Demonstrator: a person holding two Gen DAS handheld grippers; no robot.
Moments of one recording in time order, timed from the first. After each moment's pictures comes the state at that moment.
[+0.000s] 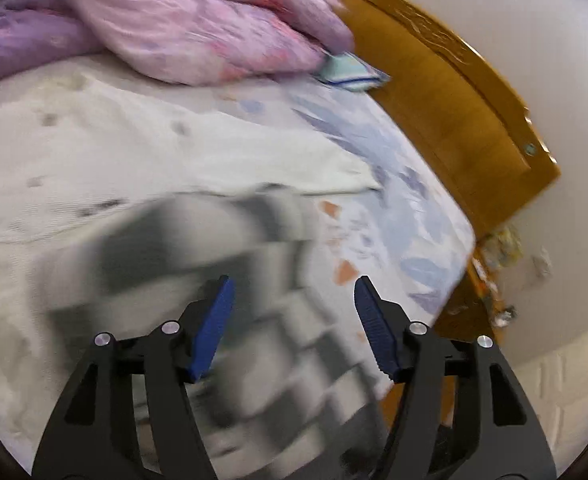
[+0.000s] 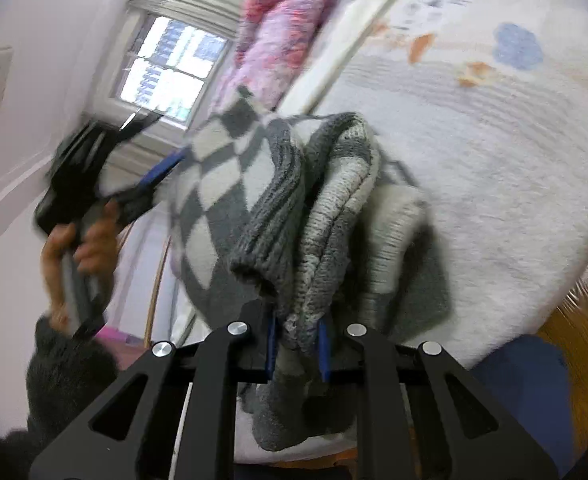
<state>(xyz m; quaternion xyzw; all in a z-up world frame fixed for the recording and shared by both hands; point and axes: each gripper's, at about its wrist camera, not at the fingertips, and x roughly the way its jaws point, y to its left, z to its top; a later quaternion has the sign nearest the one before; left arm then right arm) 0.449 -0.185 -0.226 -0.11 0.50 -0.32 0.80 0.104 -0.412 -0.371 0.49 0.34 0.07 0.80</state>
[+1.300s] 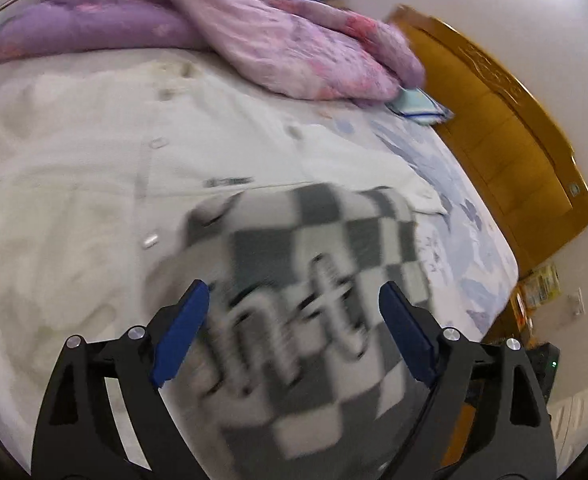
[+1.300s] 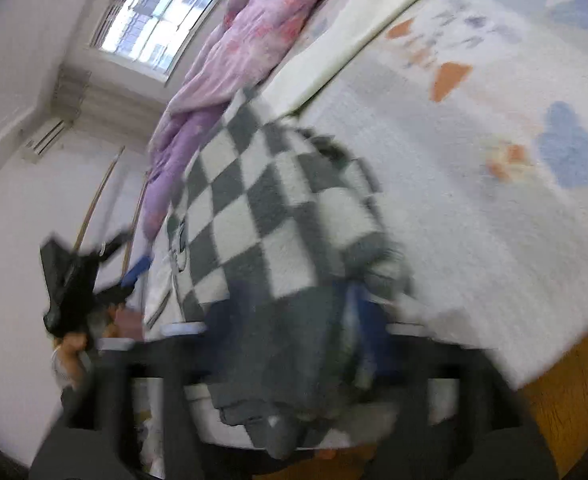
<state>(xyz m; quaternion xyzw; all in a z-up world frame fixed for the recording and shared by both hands) 0.418 -0.080 -0.256 -0.14 0.49 -0.20 0.84 0.166 -0.450 -0.329 0.40 0.43 0.05 0.81</state>
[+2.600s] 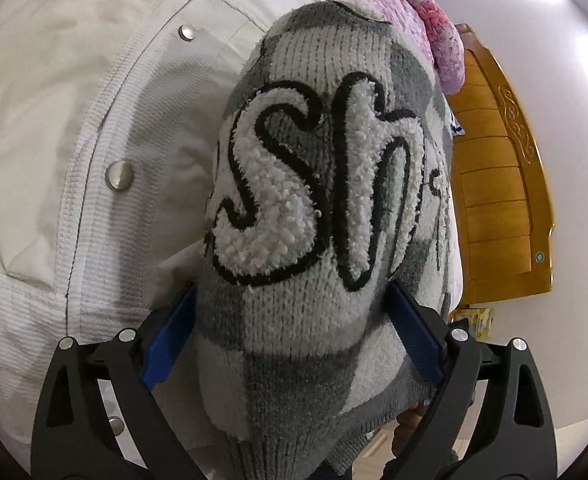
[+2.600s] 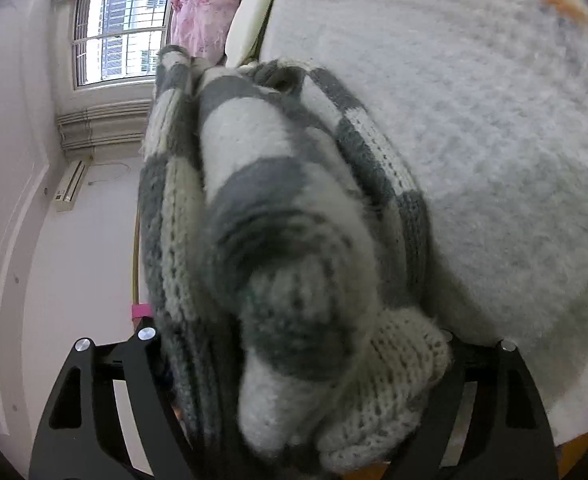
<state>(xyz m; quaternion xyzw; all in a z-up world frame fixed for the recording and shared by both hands) 0.386 -0.065 -0.374 -0.33 0.58 -0.22 0.71 0.248 -0.456 -0.418 0.55 0.46 0.16 0.68</state>
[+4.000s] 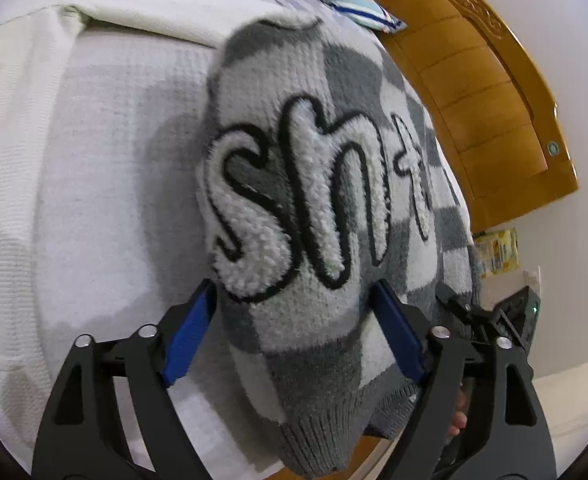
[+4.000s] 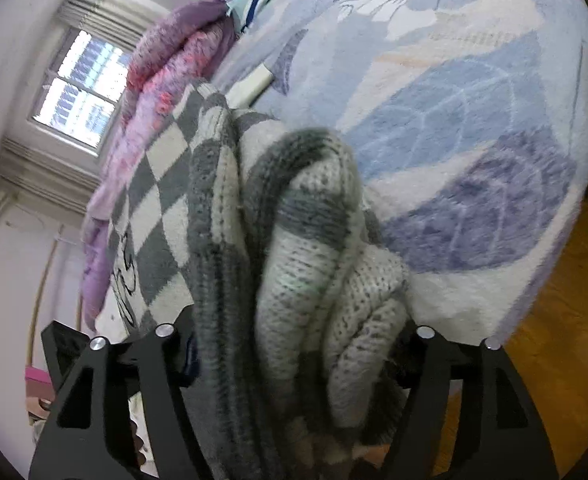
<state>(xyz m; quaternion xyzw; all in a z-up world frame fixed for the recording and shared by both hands) 0.411 -0.393 -0.370 -0.19 0.58 -0.32 0.73 0.162 -0.714 -0.364 0.43 0.40 -0.06 0.81</state>
